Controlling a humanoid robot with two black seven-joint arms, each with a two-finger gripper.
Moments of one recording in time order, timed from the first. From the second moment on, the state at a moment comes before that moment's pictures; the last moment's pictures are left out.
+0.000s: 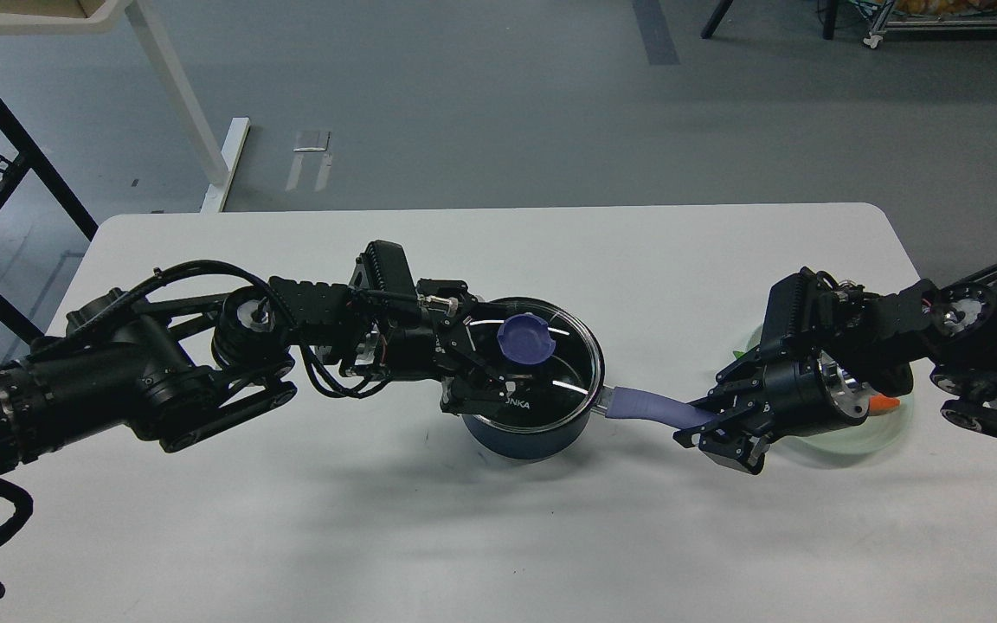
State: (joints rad) left arm -0.99 0.33 -0.10 -1.05 2.05 0.06 -0.49; right arm 1.25 -0.79 -0.28 1.45 -1.94 0.24 0.49
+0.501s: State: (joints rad) left arm -1.00 0.33 -0.11 -1.06 2.05 0.06 -0.49; right arm 1.25 -0.79 -0.28 1.45 -1.94 0.24 0.49
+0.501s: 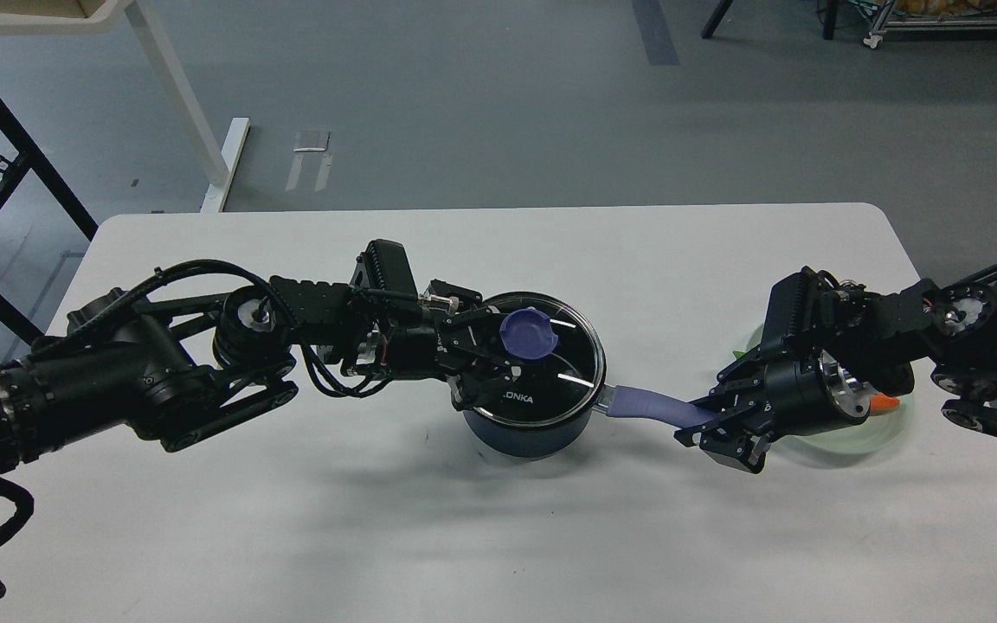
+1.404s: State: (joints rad) left arm -0.87 0.99 -0.10 -1.26 1.91 0.31 -0.49; right arm 1.25 -0.79 -0.28 1.45 -1.93 0.24 0.49
